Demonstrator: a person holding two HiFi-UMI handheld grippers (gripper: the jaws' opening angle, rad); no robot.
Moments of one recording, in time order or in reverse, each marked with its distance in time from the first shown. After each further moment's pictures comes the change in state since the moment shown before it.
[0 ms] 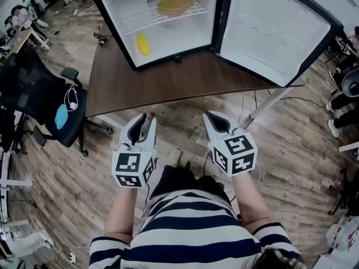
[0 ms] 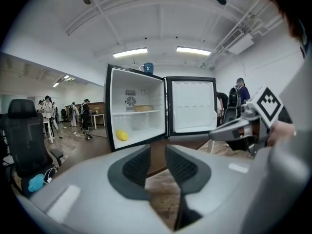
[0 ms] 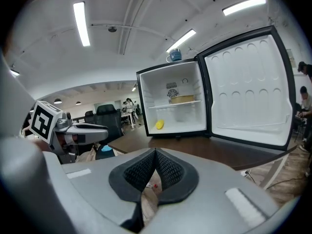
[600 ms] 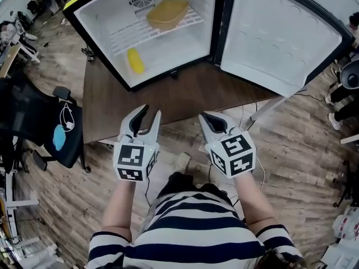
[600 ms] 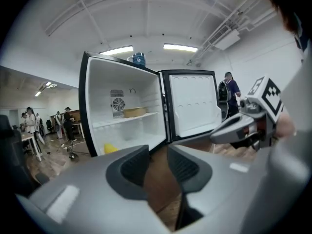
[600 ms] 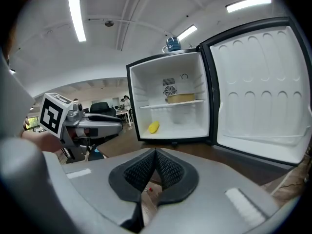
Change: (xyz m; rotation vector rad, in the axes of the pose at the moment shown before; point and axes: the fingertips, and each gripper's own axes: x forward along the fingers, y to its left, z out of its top) left arm 0.115 0.036 0.046 0.138 -0.002 -0.121; right arm 0.081 -0.034 0.039 -0.011 0.033 -0.018
